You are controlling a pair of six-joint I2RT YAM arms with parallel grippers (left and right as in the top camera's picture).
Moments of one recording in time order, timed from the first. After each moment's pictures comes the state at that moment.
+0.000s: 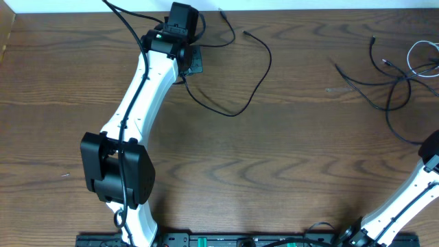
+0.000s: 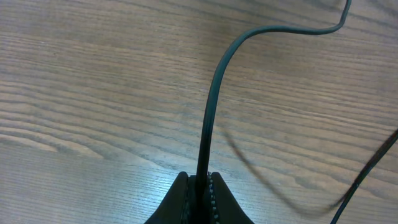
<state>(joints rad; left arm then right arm) -0.27 1.95 1.78 -0.98 -0.17 -0.35 -0.65 2.38 2.75 -1.54 -0.75 1.25</state>
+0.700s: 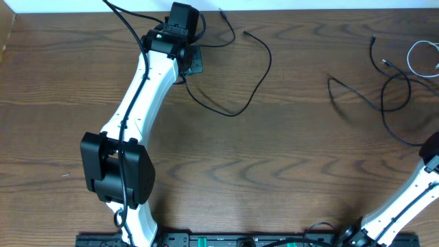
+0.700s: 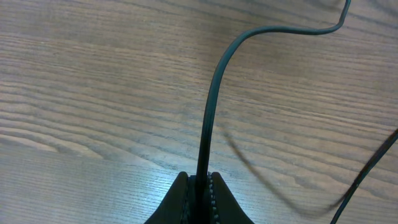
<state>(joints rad) -0.27 1.95 1.78 -0.98 -0.17 -0.35 -0.65 2.38 2.75 -1.69 -0.29 0.64</state>
